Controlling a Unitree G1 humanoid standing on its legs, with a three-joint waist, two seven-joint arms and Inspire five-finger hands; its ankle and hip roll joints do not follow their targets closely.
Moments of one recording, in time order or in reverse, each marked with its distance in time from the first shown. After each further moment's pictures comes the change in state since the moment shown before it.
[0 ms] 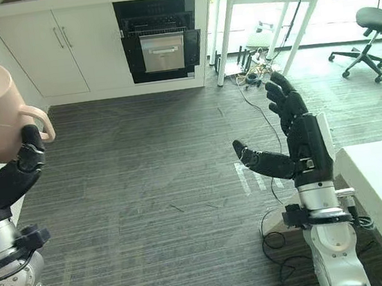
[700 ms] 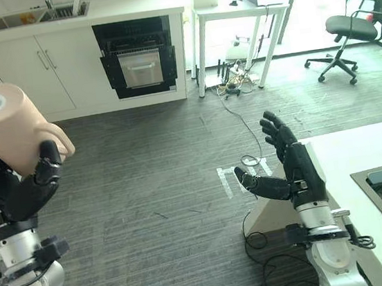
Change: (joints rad) left arm 0.107 -0.050 -0.147 0.007 -0.179 -0.042 -0.030; right arm 0.116 -0.023 0.058 0.053 0.007 0.008 -0.010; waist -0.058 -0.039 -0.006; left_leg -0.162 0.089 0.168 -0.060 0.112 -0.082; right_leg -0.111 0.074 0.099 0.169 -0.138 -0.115
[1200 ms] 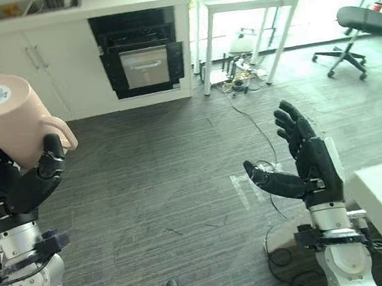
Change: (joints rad) left arm -0.141 0.010 0.011 0.058 0.020 0.024 -0.081; right arm 0.008 0.038 -0.048 -0.092 0.065 -0.012 -0.014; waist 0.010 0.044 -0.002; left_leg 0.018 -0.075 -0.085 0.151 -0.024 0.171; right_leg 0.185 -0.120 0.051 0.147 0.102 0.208
